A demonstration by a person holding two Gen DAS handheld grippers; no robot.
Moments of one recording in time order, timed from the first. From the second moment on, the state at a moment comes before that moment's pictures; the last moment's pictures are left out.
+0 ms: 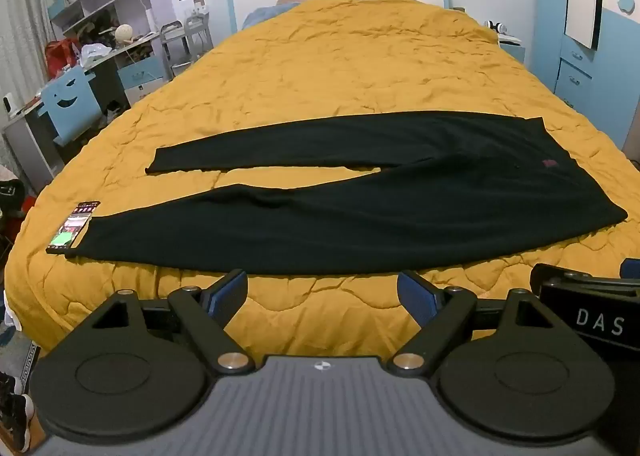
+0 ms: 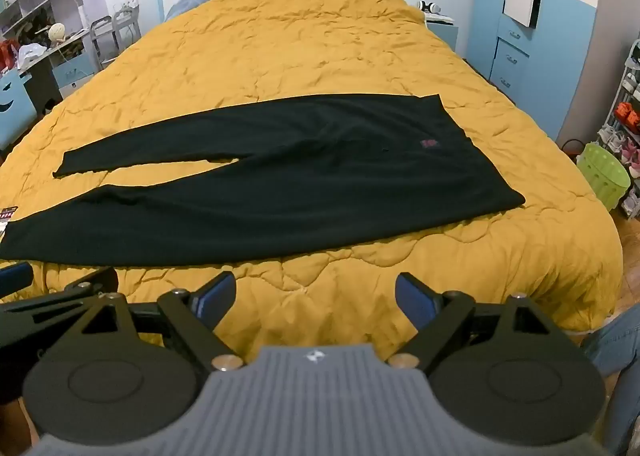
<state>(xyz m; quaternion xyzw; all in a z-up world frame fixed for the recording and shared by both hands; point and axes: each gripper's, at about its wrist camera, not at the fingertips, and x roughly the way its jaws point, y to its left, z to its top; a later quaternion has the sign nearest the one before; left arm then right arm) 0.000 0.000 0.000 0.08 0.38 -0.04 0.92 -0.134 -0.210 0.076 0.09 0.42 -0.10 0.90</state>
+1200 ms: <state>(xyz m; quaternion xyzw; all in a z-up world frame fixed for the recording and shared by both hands) -0.003 -0.001 0.005 0.09 0.37 -0.04 0.92 -0.135 -0.208 0.076 0.09 0.42 -0.10 0.90</state>
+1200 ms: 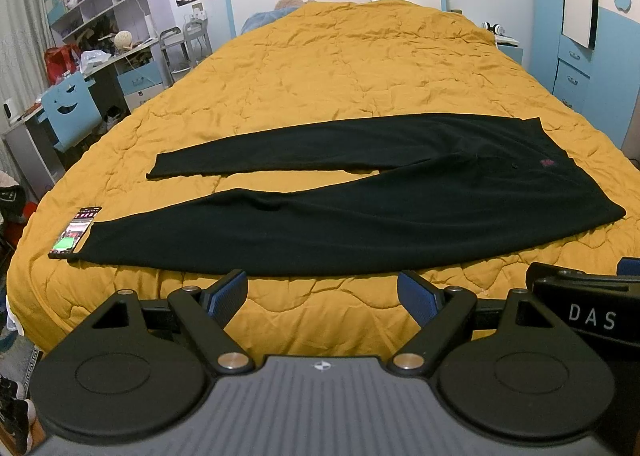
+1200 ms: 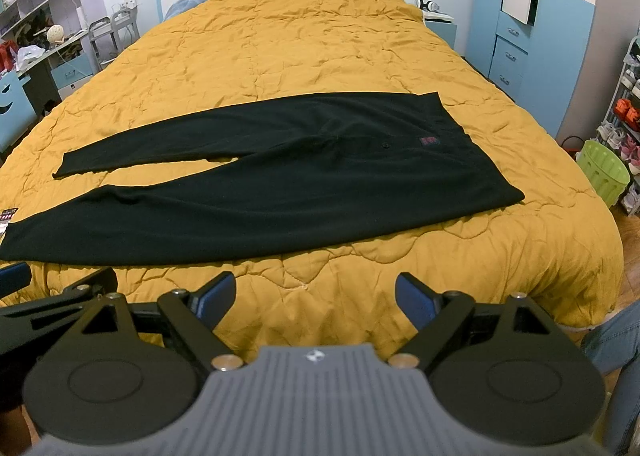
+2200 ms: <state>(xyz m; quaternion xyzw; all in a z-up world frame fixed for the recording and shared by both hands) -0.007 -0.003 0.011 0.10 0.37 -0.04 0.92 -0.137 -0.212 0.075 0.09 0.42 -0.10 0.90</state>
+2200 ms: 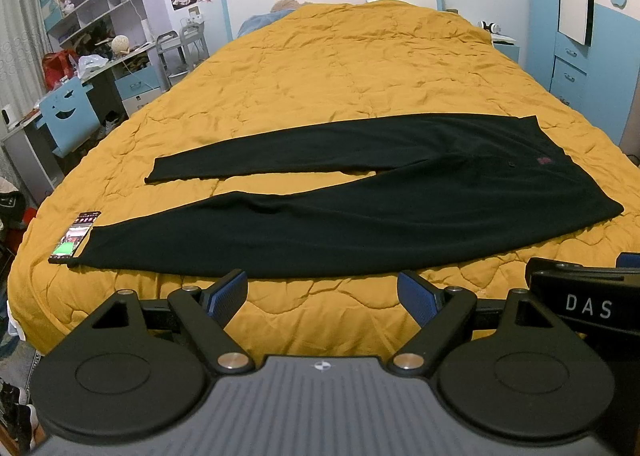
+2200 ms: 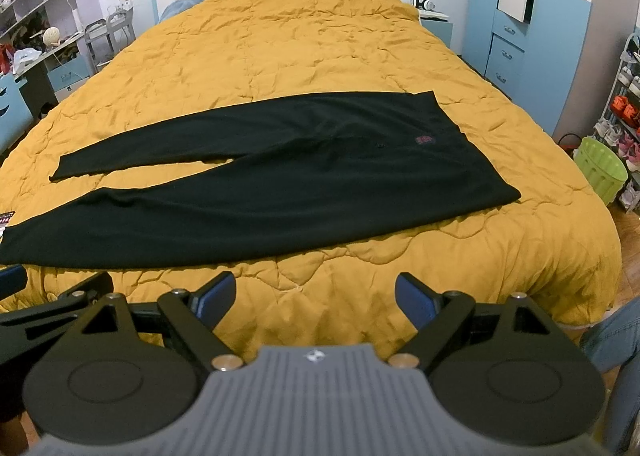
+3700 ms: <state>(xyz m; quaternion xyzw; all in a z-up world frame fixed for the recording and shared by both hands) 0.058 0.105 -0.040 0.02 0.40 0.03 0.92 -0.114 -0.269 0.026 0.08 0.39 -0.07 0.91</state>
